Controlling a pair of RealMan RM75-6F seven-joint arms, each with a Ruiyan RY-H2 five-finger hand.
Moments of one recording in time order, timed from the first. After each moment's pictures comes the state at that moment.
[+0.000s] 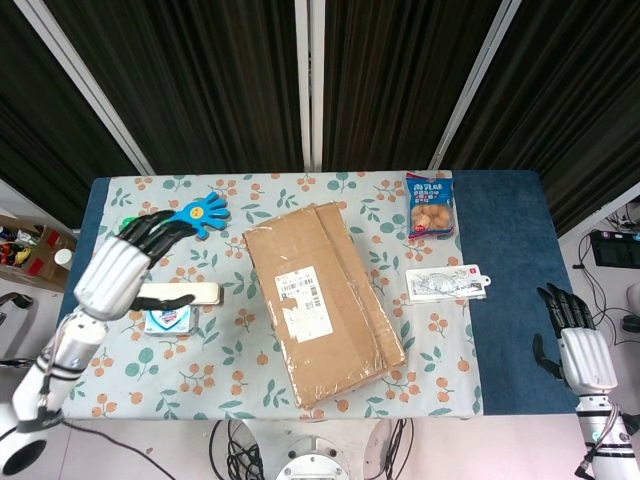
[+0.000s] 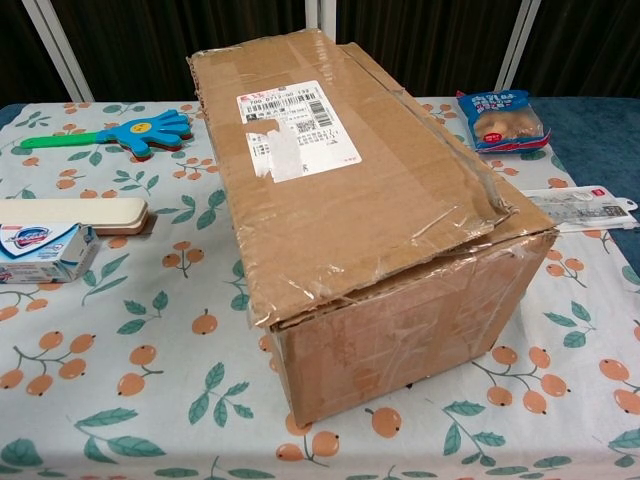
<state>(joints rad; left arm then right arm) -0.52 -1.02 -0.27 -1.82 1.62 1.26 -0.08 0.08 -1.26 0.05 -1.43 -1.49 1.45 0.18</state>
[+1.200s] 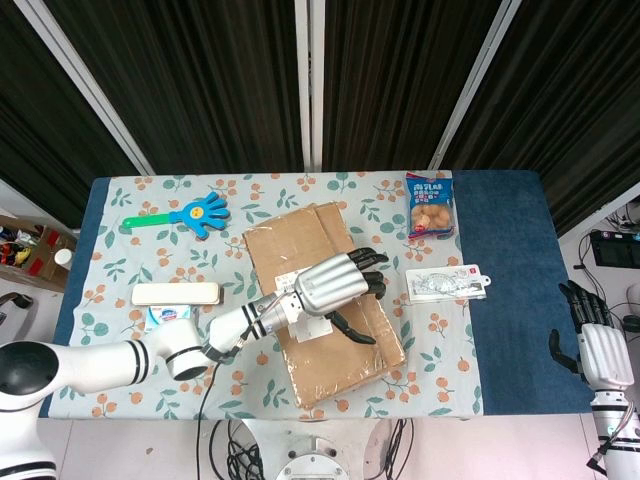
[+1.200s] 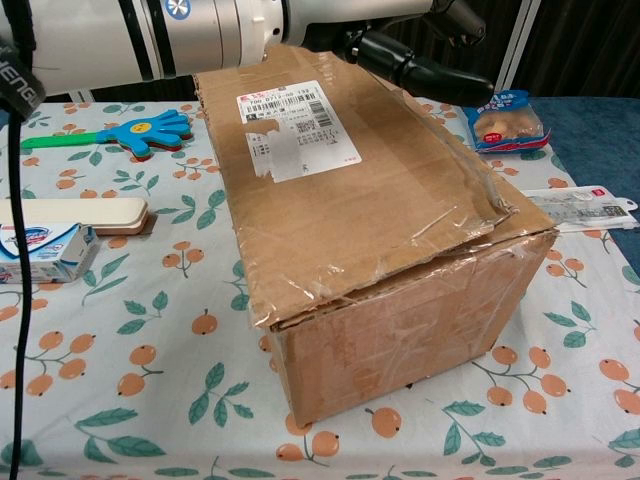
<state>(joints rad) -1.16 -1.52 -0.23 -1.43 1.60 0.82 -0.11 0.08 -1.28 0.08 -1.32 -1.44 1.41 0.32</state>
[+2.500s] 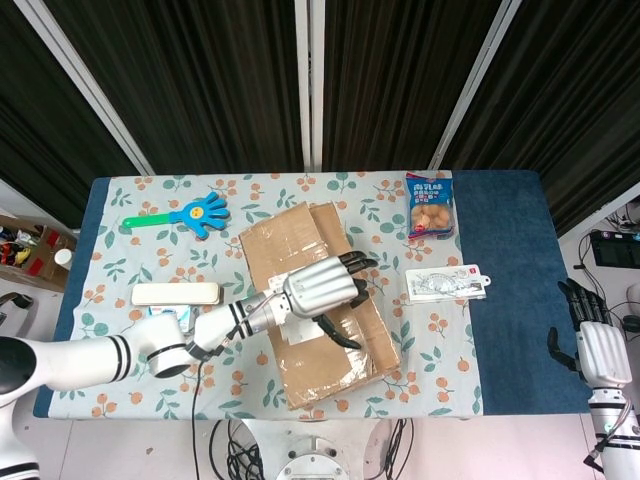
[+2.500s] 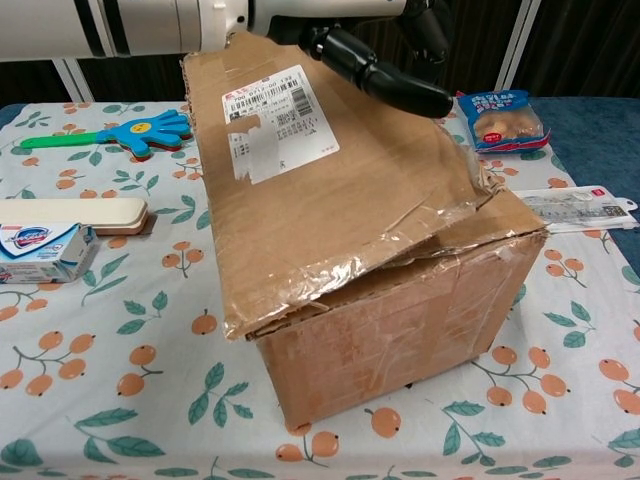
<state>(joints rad) -1.19 -1.40 -0.16 -1.52 1.60 0.83 -0.09 0.09 -1.28 0.09 -1.34 -1.44 1.41 0.30</state>
